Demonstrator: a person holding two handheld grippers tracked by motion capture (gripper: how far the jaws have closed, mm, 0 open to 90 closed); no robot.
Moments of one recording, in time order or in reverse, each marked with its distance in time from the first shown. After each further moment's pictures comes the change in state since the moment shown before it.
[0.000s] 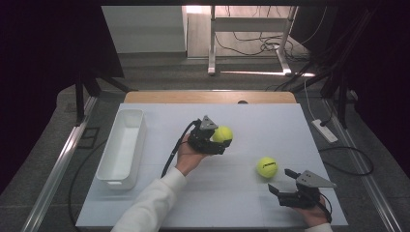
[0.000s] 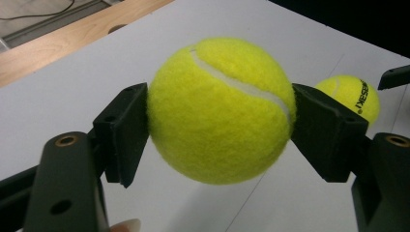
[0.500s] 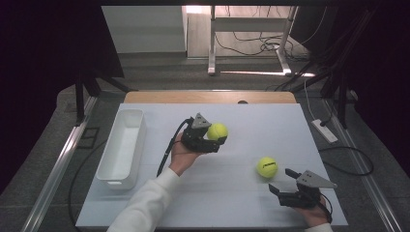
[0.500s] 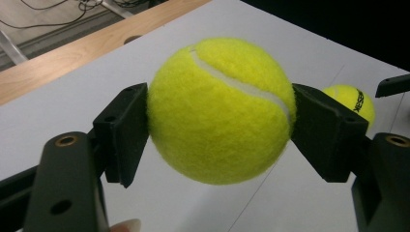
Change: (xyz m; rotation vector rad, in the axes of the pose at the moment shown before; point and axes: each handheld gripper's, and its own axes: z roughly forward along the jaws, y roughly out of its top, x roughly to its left) left arm 0.007 -0.001 -0.022 -0.042 0.023 -0.012; right arm 0.000 0.000 -0.001 -0.005 -0.006 -0.002
